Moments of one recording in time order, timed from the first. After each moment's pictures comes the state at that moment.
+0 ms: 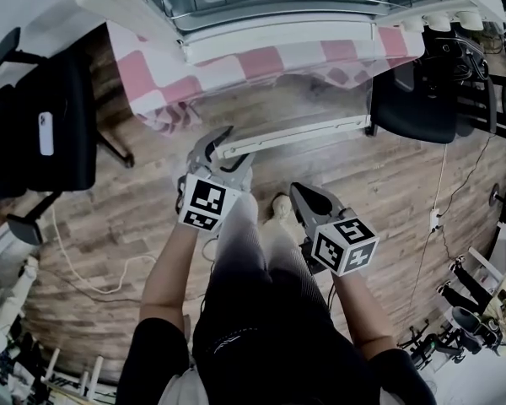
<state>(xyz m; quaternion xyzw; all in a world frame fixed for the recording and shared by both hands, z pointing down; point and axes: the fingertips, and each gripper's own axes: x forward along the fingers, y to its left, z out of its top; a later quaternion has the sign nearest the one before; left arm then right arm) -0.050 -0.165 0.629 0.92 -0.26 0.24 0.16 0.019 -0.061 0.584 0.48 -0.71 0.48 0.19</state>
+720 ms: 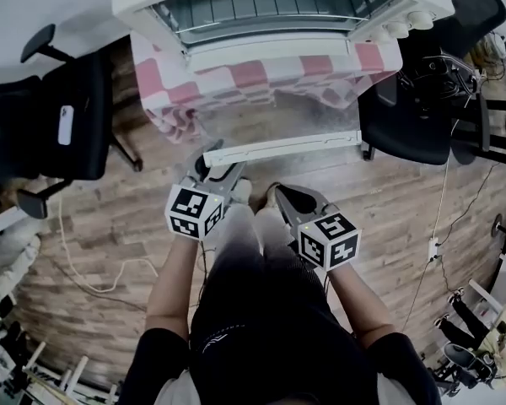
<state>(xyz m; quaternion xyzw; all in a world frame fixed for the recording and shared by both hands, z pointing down) -0.056 -0.150 0.571 0.89 -0.35 0.16 0.25 0.020 -0.060 0.551 0.40 -0.79 0.42 0.21</state>
